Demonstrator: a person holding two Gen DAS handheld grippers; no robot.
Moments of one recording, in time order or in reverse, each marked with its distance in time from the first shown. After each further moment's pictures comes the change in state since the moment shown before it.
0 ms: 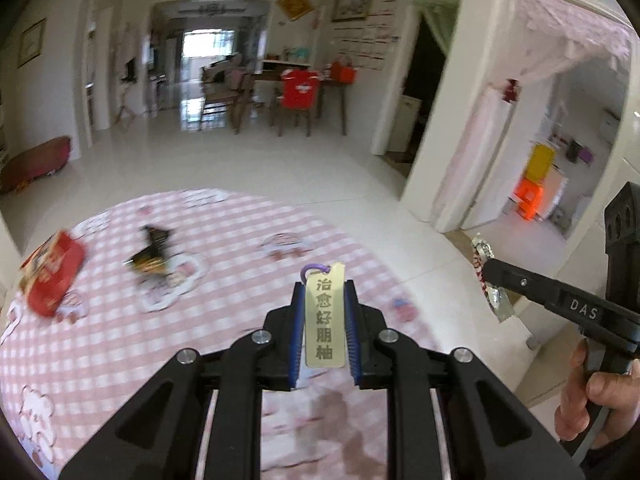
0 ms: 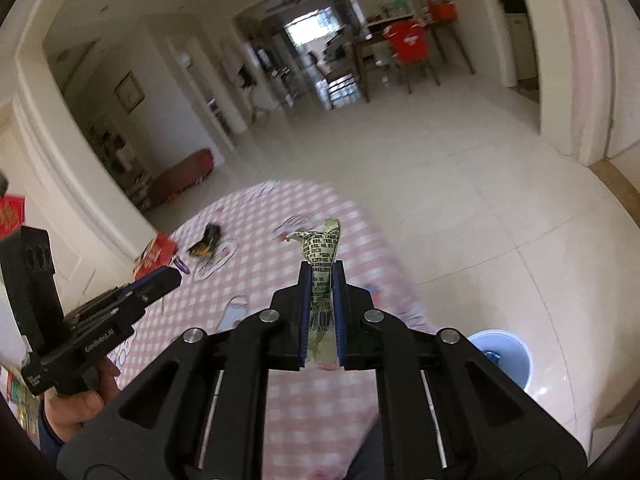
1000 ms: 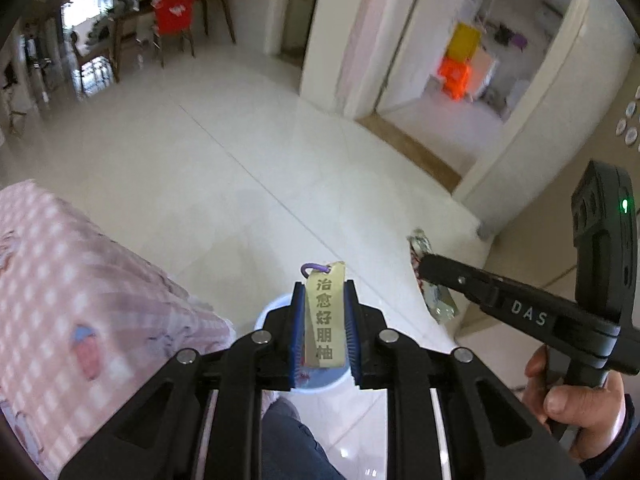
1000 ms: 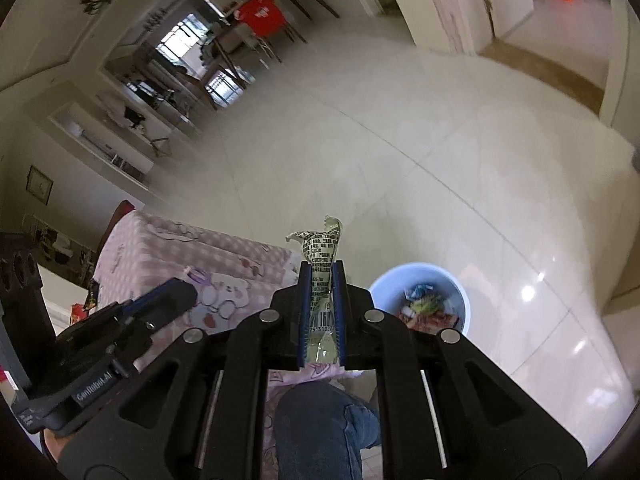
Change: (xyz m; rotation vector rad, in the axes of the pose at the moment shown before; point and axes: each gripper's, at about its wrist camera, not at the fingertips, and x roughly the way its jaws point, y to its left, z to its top) left arm 0.198 -0.202 -0.037 0.259 0.403 -0.249; right arm 0.004 -0.225 -0.048 0.434 0.126 -0.212
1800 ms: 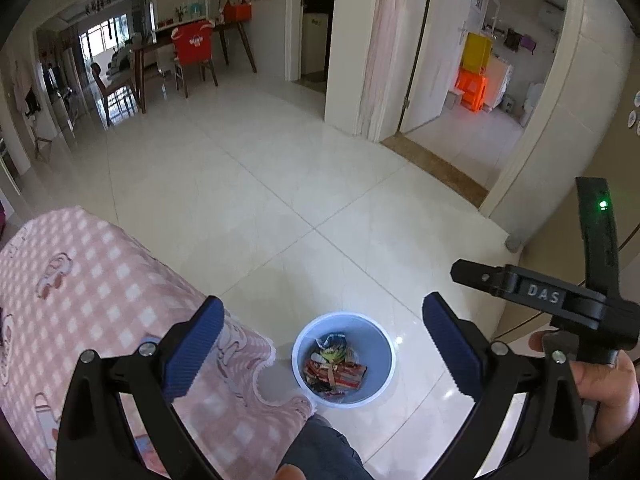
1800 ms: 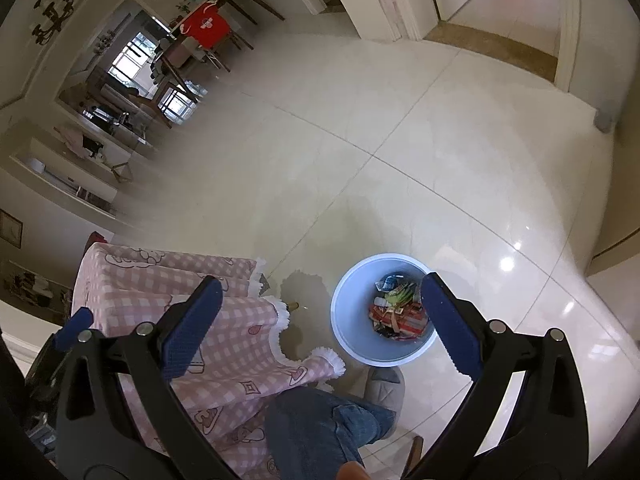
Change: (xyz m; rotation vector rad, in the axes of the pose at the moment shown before) left arm -0.047 0.007 -0.002 0.023 -0.131 0.129; right arm -0.006 -0.012 0.005 0.097 -0.036 -0.132
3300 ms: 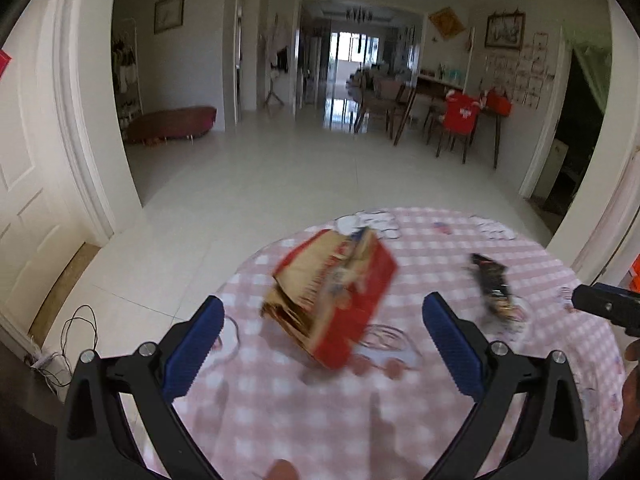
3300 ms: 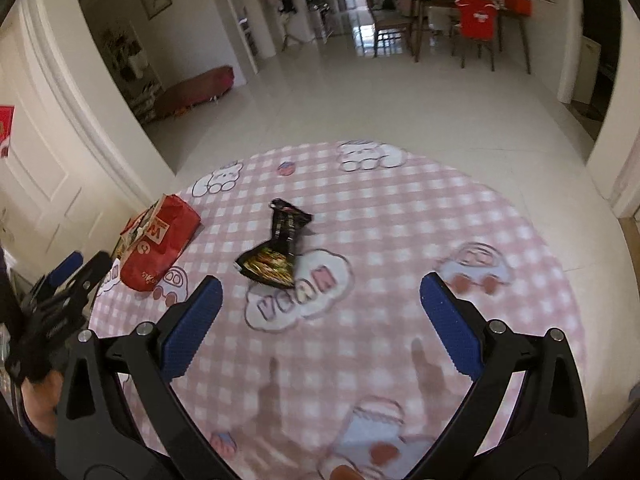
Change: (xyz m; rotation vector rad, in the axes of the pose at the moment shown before) left arm -0.232 0.436 -0.177 -0.609 -0.226 0.599; right arm 0.073 0.478 -0.174 -0.862 0.122 0.269
